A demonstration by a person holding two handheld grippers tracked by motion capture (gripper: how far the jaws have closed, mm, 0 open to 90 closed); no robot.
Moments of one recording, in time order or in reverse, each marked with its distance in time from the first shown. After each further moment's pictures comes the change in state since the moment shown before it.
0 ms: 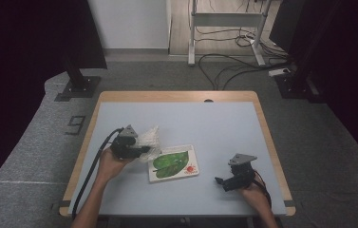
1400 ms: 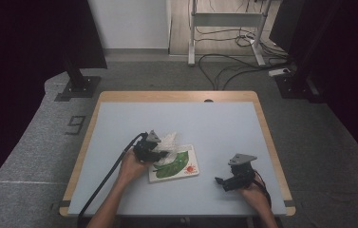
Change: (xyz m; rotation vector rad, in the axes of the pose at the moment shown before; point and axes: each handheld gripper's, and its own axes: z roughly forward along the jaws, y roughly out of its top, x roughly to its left) left arm -0.030 0.017 0.064 0.071 0.003 0.059; right arm 0.000 0.000 0.000 0.000 0.001 0.002
